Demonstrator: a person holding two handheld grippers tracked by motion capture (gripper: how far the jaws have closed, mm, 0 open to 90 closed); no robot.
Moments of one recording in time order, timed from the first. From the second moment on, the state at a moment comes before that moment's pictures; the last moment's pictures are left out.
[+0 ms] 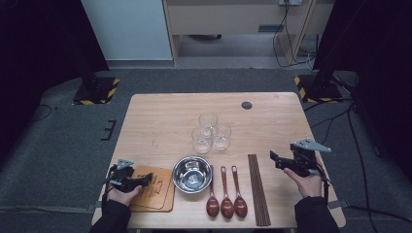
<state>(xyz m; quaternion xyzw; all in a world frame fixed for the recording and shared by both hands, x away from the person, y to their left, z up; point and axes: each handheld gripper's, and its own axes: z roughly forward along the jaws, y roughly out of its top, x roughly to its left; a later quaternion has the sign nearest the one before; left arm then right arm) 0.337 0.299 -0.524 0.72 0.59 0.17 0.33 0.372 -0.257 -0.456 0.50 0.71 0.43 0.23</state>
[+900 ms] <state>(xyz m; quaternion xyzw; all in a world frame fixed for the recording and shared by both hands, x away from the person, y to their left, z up) 0.336 0.300 -0.526 0.72 0.58 0.18 0.34 0.384 -0.165 -0.418 0.45 0.72 0.50 0.20</state>
